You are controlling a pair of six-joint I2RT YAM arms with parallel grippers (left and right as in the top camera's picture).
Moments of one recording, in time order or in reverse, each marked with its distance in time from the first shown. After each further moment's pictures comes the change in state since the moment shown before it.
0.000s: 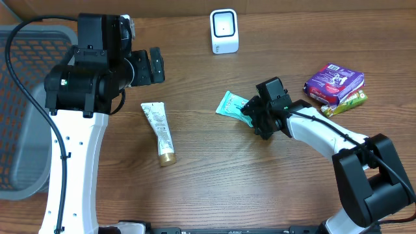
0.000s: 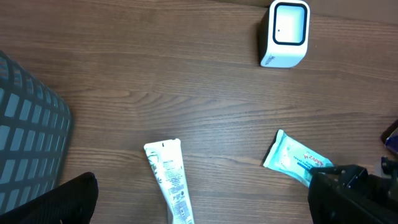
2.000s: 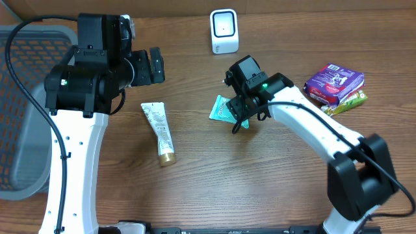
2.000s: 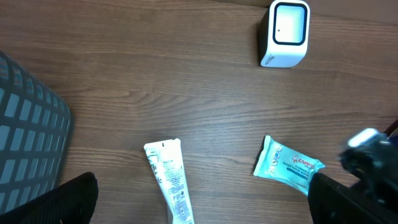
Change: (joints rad) left arm 0.000 0.000 0.000 0.000 0.000 0.000; right arm 0.113 0.085 0.418 -0.460 0.202 -1.357
